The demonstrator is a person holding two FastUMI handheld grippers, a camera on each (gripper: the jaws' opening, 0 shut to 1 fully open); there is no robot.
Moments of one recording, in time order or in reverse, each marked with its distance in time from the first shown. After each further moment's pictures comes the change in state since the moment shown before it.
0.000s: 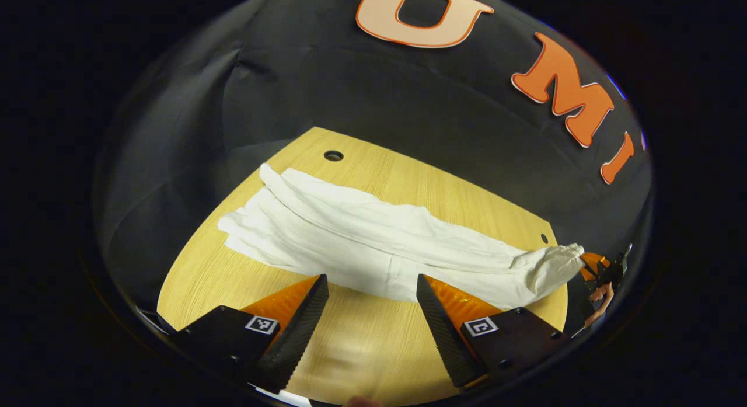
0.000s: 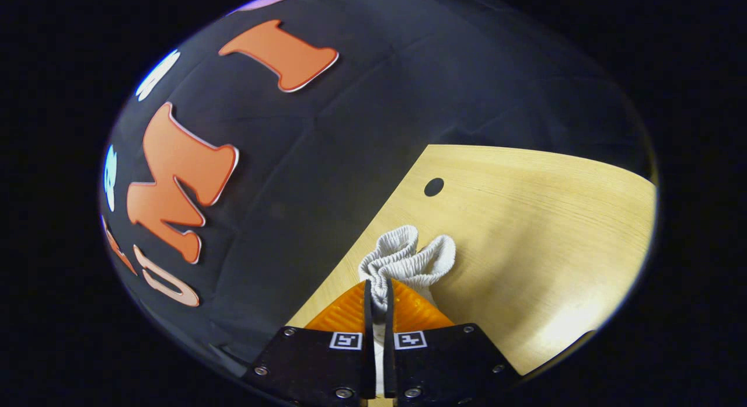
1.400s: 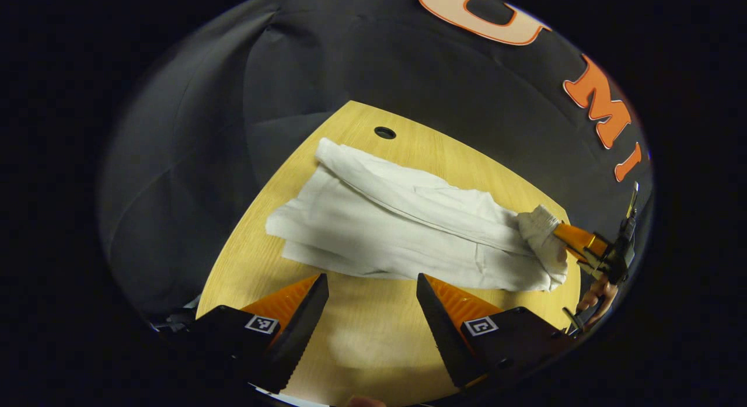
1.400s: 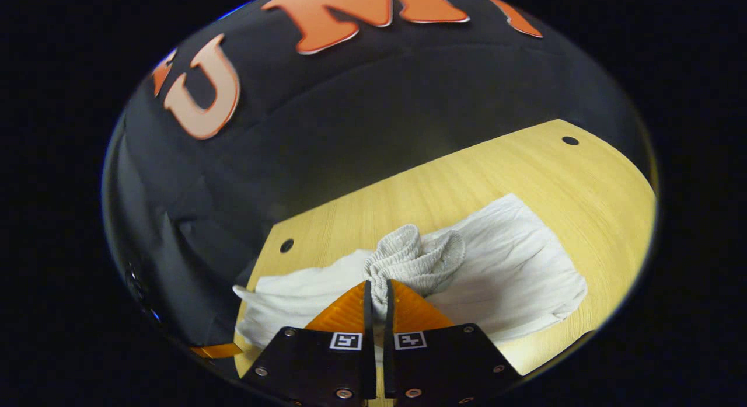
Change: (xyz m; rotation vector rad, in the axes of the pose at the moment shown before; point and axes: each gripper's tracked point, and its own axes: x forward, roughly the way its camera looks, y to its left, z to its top) left arm 0.037 0.158 -0.005 -0.032 0.098 -0.031; right arm 0.045 0.181 -0.159 -0.591 0.220 0.082
